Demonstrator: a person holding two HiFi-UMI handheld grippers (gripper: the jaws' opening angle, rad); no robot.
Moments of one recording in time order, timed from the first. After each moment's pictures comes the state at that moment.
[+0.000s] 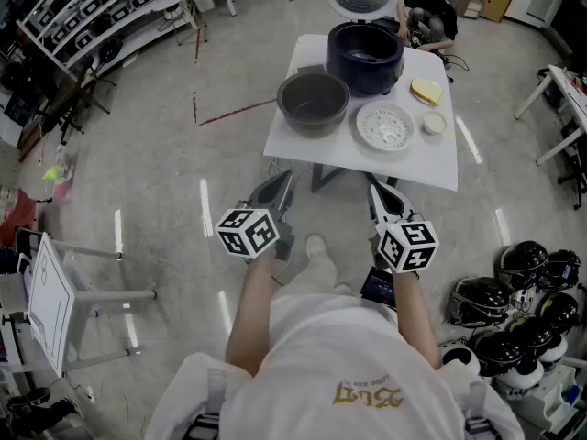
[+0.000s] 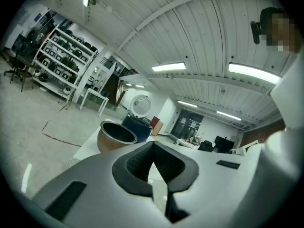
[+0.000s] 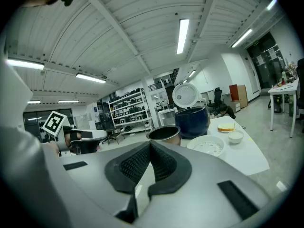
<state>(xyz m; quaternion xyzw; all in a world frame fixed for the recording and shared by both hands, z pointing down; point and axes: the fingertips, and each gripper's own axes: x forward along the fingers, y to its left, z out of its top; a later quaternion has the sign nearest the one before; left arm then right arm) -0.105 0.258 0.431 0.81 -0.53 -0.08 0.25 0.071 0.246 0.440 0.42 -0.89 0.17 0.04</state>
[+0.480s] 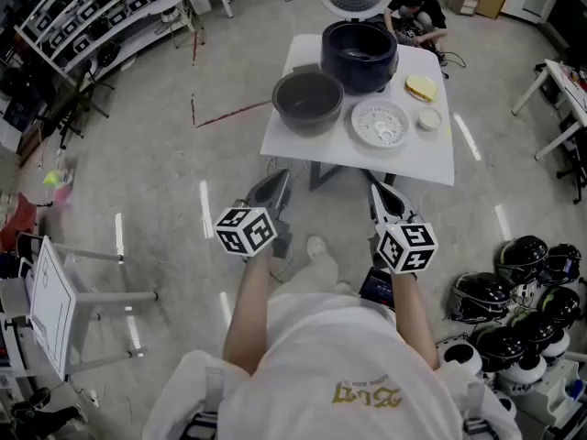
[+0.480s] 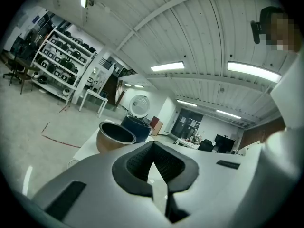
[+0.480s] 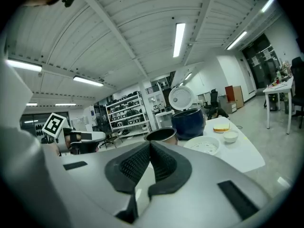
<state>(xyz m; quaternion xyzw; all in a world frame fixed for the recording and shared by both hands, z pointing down) -0.100 0.264 0.427 0.81 -0.53 -0.07 0.25 0.087 0.257 0.435 0.44 -0.88 0.17 0.02</state>
